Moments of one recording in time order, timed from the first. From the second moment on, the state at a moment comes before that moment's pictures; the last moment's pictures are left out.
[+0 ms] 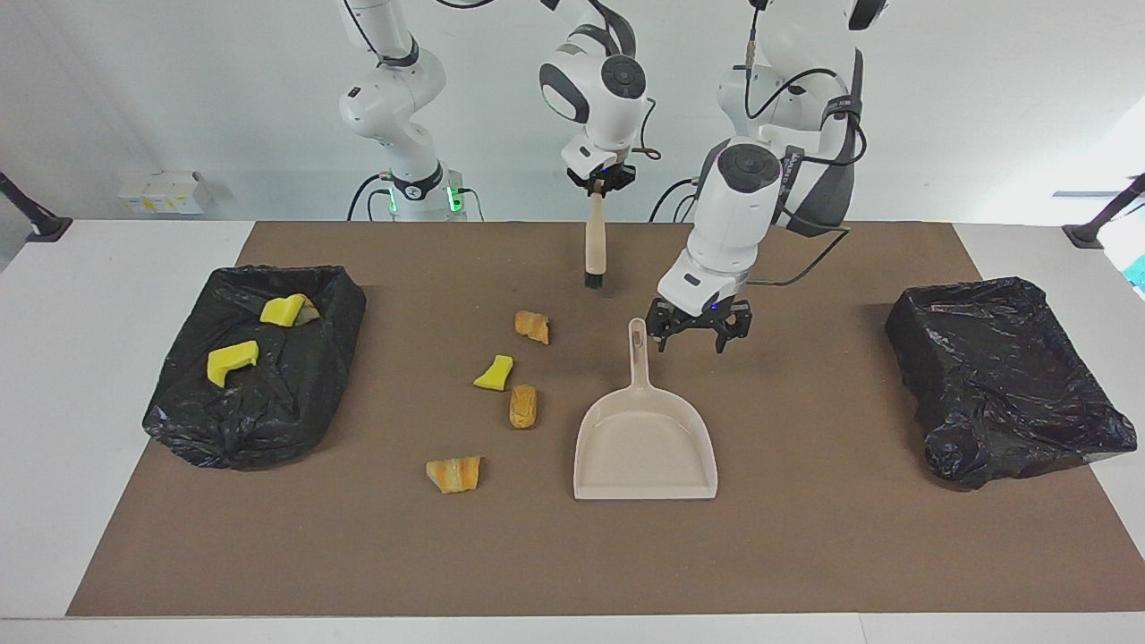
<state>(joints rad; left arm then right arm) -0.44 0.26 -0.07 -1.78 0.02 2.12 -0.46 0.89 -0.12 0.03 -2.20 0.24 1.83 0.91</state>
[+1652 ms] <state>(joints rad) -0.56 0.37 -0.05 -1.79 0.02 2.19 -0.64 0.17 0.19 0.03 -1.93 -0.34 1.99 0.05</state>
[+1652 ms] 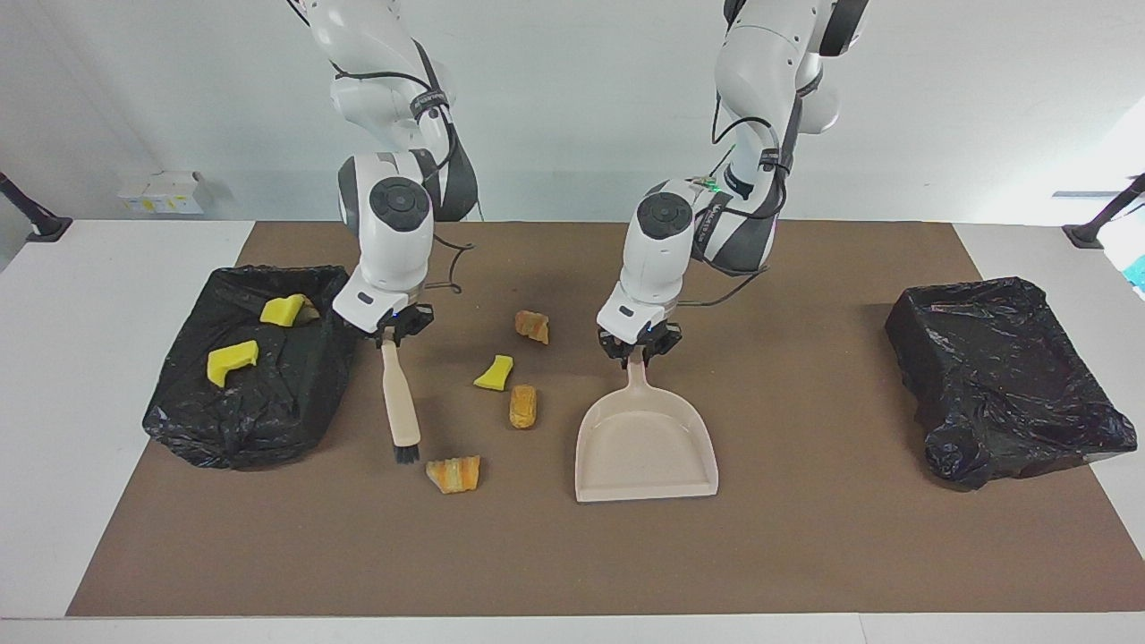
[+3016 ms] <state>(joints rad) -0.37 0.22 0.00 -1.73 0.03 1.89 0.44 0.17 0.44 0.09 -1.73 -0.41 1.99 -0.08</state>
